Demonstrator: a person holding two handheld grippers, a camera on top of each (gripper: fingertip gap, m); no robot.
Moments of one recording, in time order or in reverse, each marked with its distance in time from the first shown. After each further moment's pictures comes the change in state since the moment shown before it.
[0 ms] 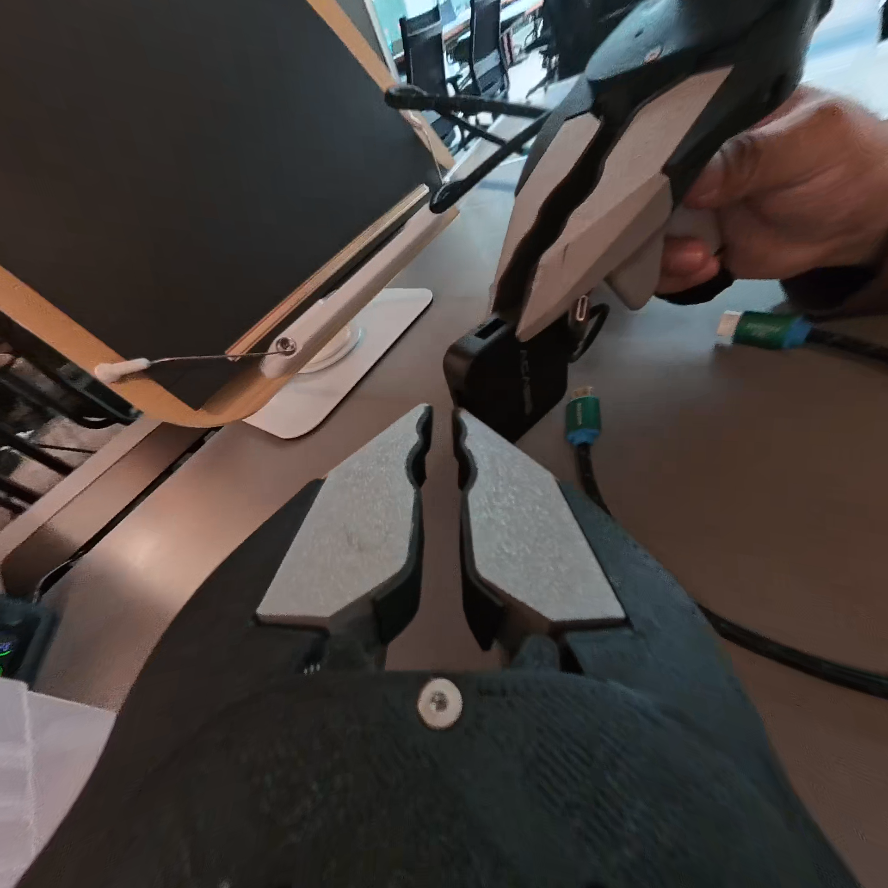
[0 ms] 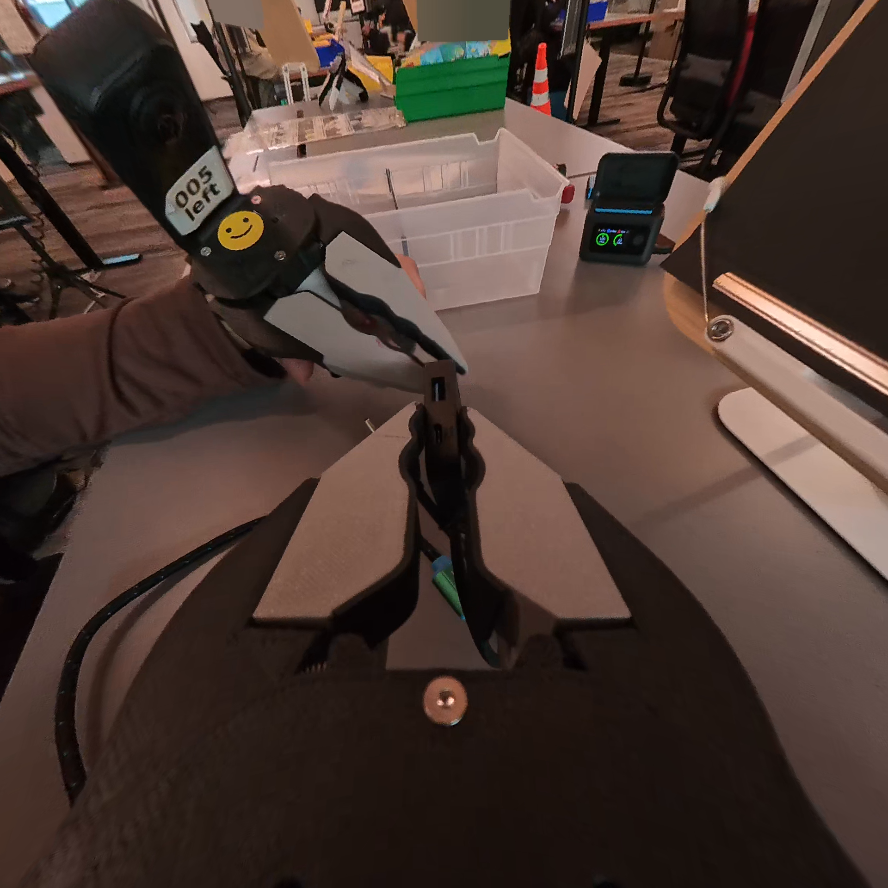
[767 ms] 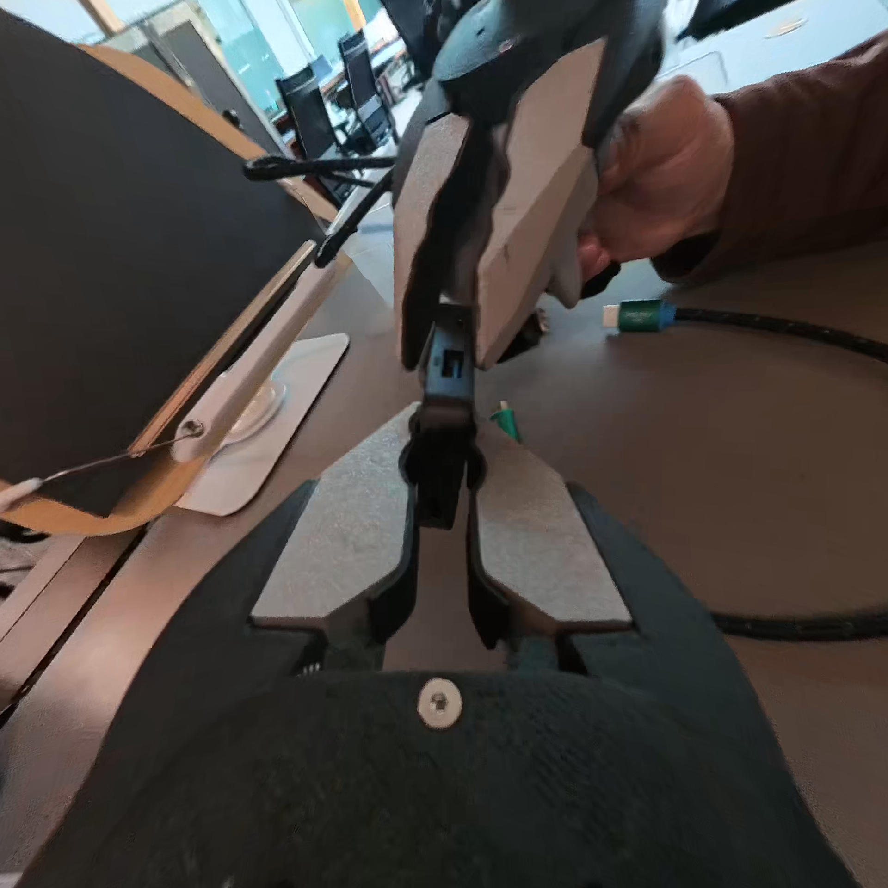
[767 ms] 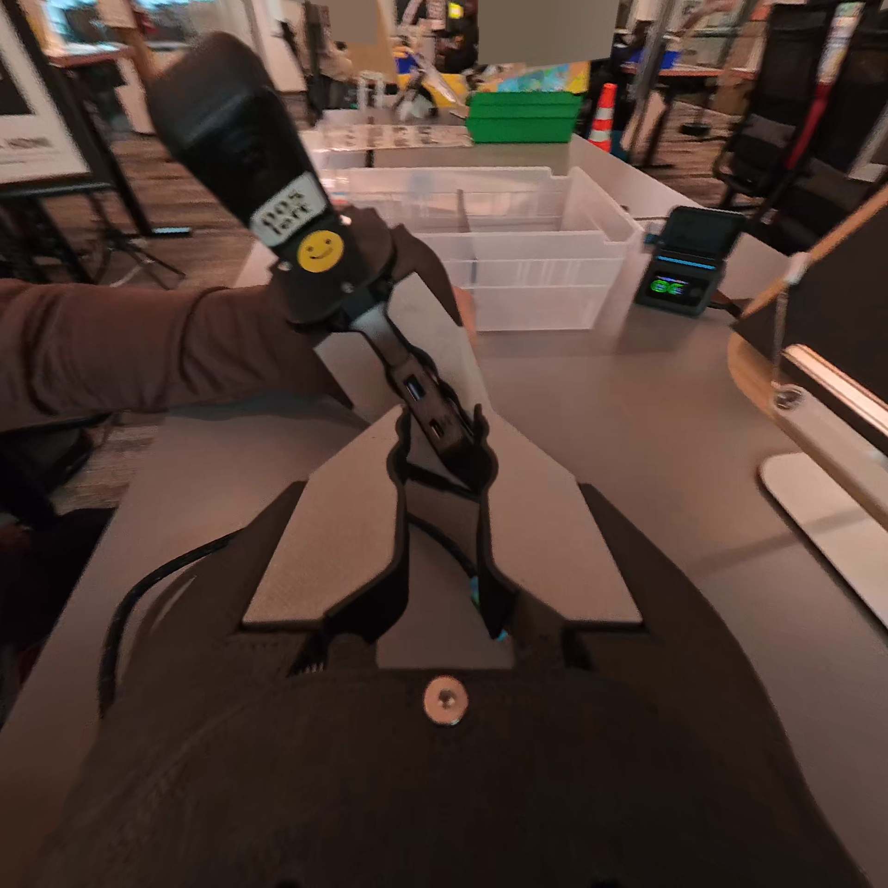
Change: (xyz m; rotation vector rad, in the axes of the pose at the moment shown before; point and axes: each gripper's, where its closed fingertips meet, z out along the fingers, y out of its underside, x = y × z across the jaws) left arm 0.045 -0.013 0.004 0.049 0.193 0.152; right arm -0.035 -0.010 -0.002 0.029 -0.103 -0.119
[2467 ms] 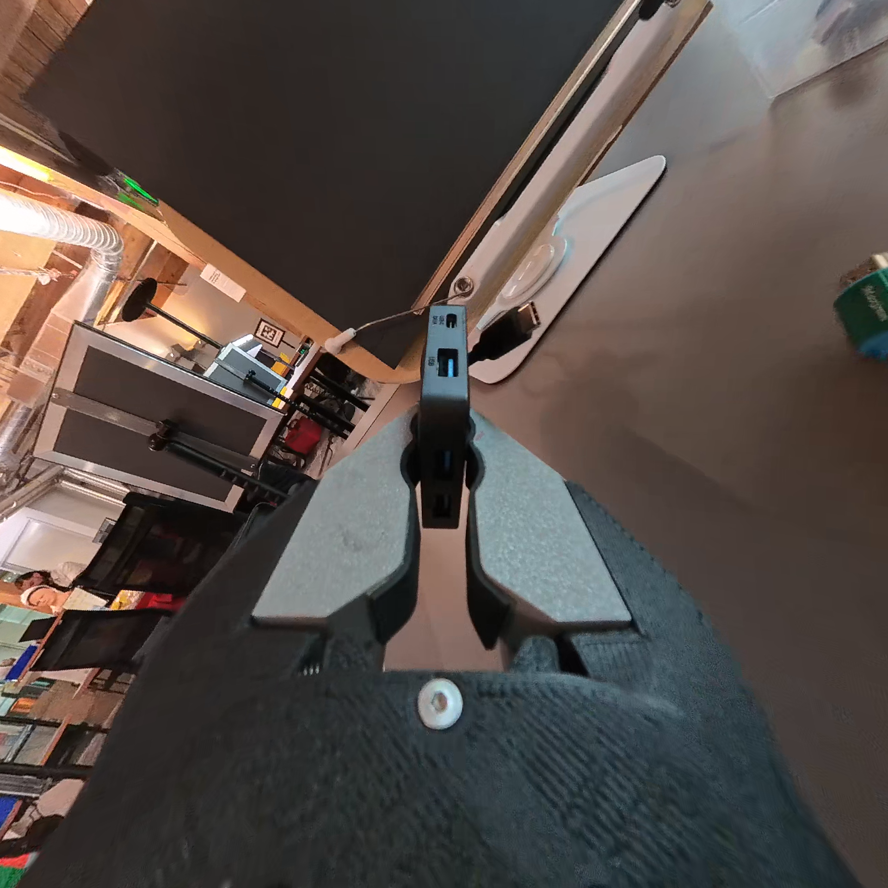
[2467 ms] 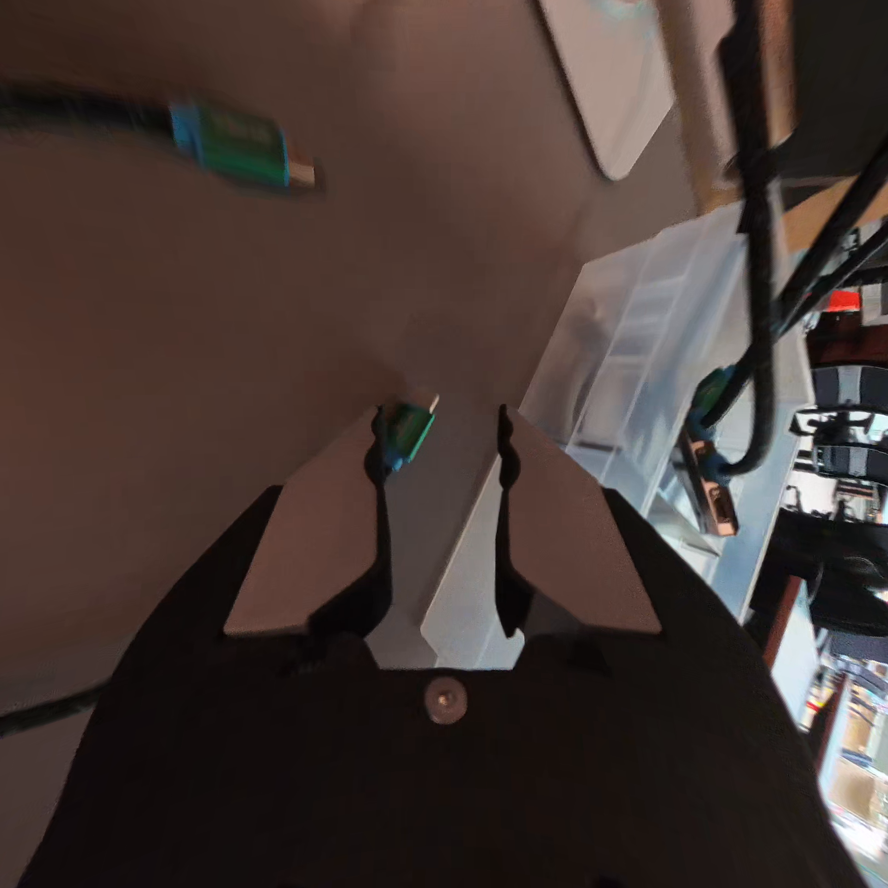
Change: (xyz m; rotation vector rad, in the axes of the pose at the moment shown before) left arm -0.107 0.050 -0.030 -0.294 -0.662 0.234; right arm 0.038 0.114 -0.129 -1.085 0.964 0.004
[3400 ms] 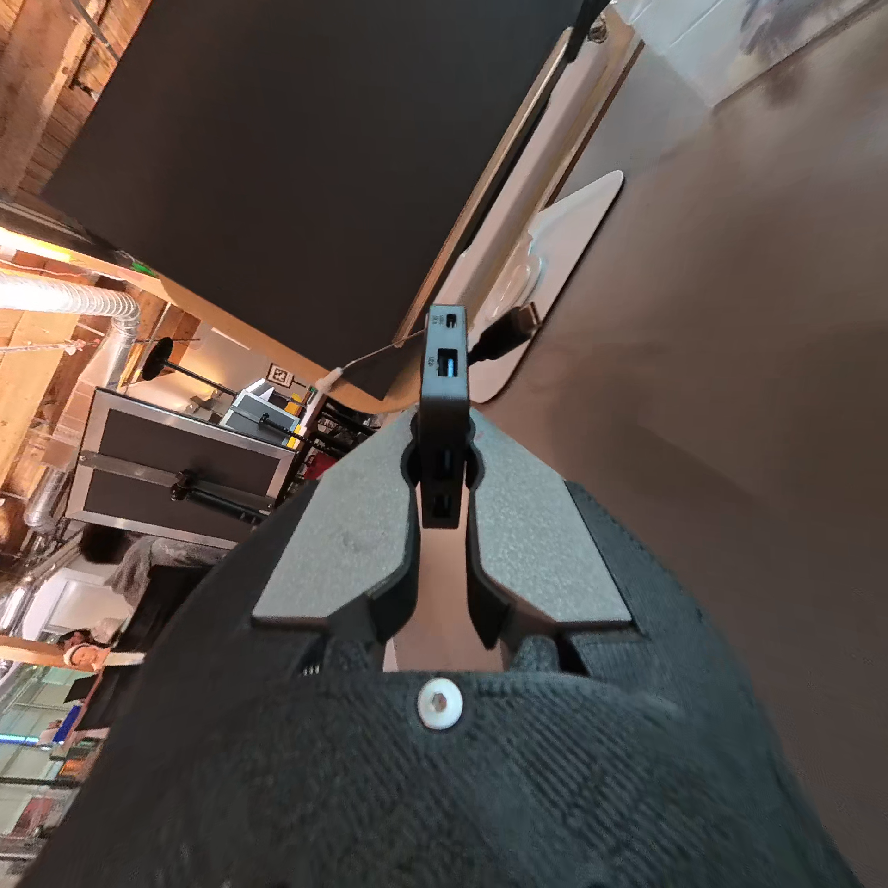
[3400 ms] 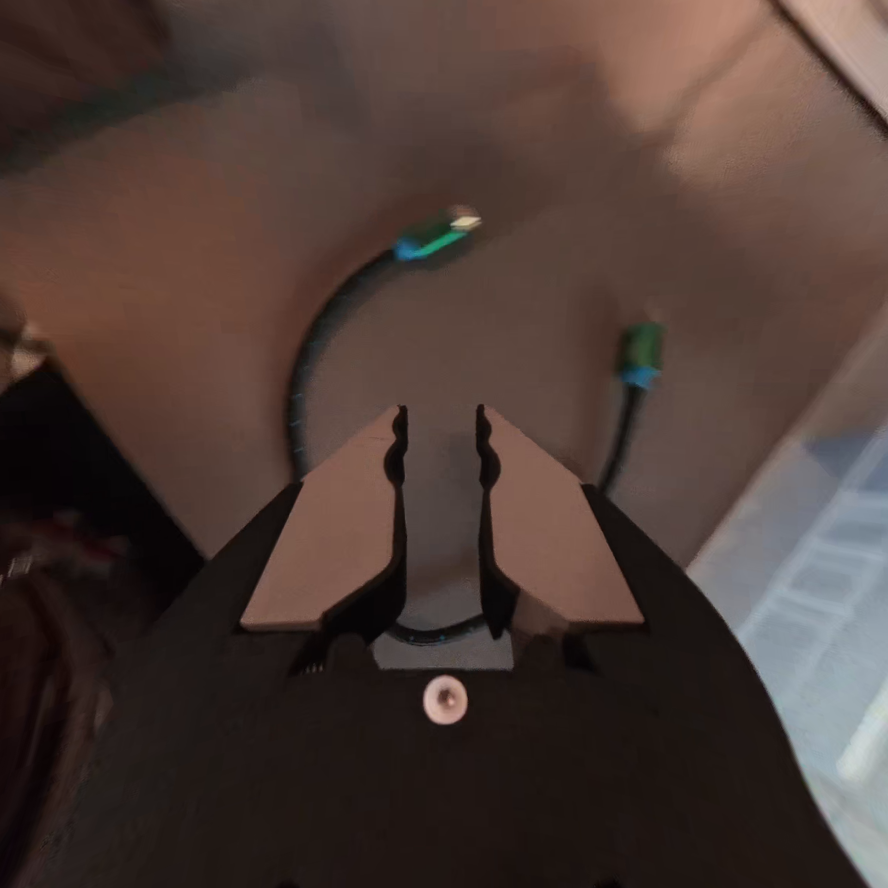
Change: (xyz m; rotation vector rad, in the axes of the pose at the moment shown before) left arm 0.012 -0.013 -0.003 0.056 0.023 0.113; right arm -0.093 0.015 -0.078 0.333 -0.580 0.148
